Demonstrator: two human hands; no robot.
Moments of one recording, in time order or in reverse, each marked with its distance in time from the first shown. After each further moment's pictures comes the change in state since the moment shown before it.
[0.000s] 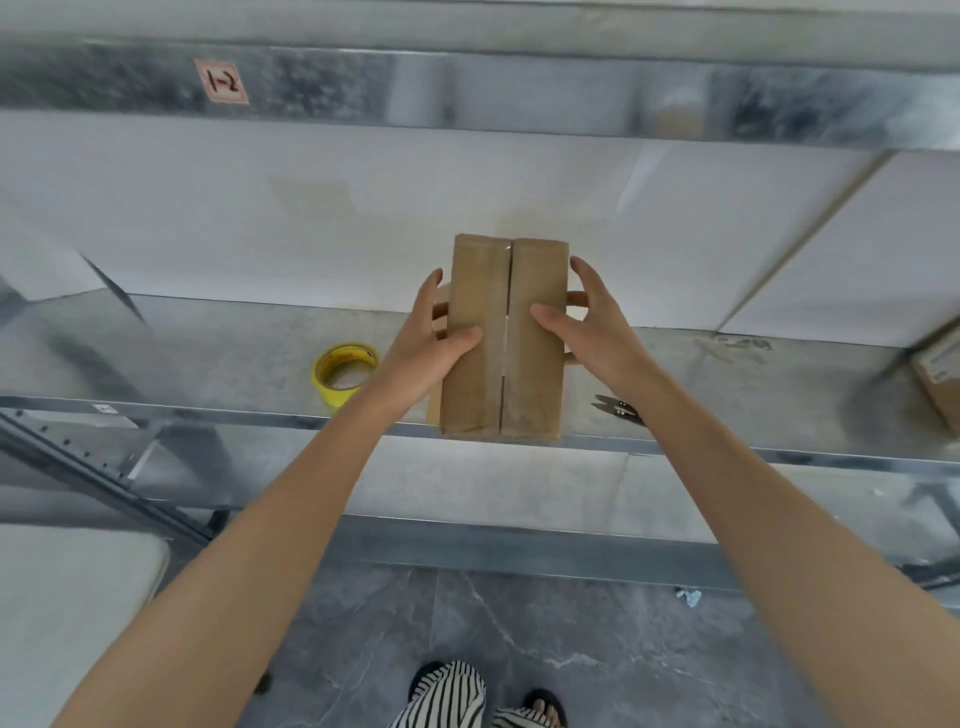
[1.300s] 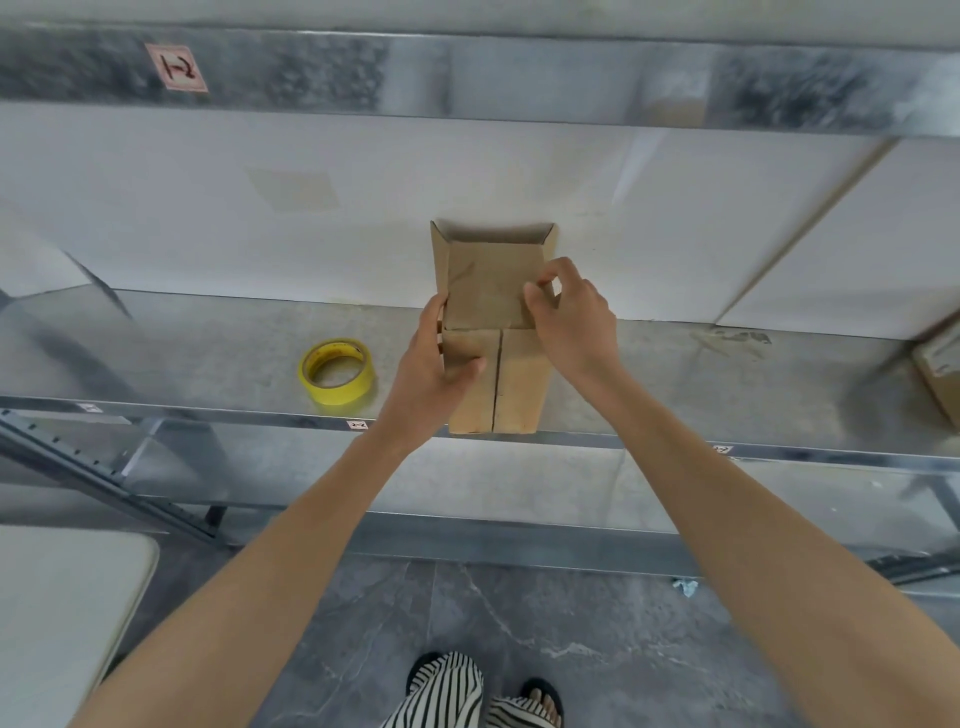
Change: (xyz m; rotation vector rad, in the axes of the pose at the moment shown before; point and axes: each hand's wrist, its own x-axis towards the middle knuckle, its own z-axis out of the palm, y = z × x) left_hand -0.003 -0.038 0.028 0.160 0.097 0.175; right_hand 0.010 -0.004 0.018 -0.470 0.242 -0.052
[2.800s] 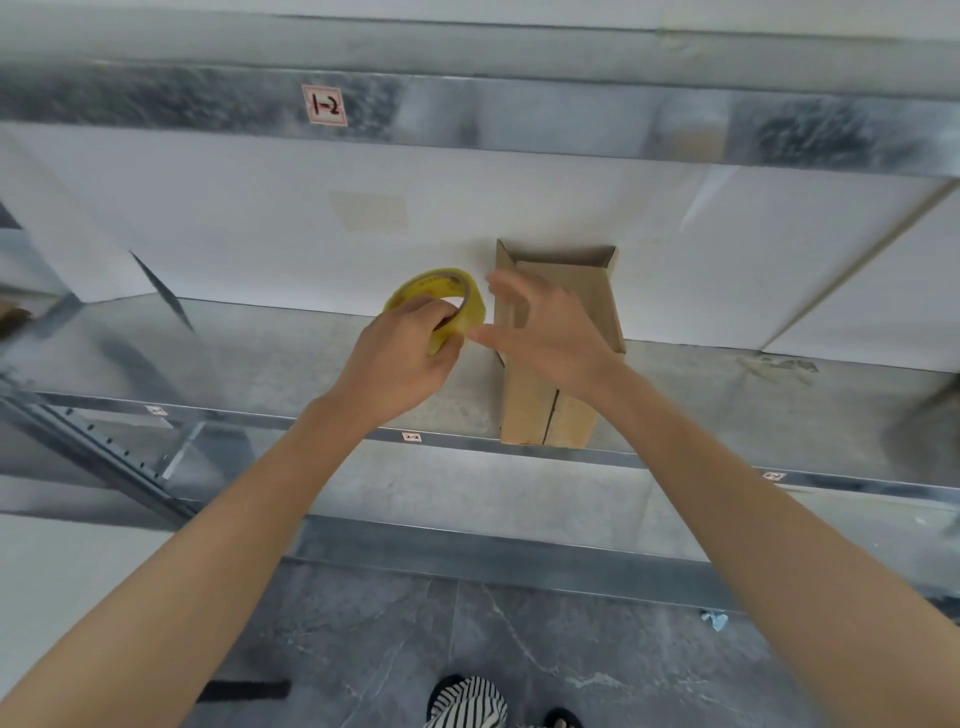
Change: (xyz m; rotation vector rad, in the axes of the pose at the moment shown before) left_hand 0.004 0.023 -0.107 0.682 0.088 0.365; right_hand -0.023 -0.080 0.026 0.150 -0.275 -0.356
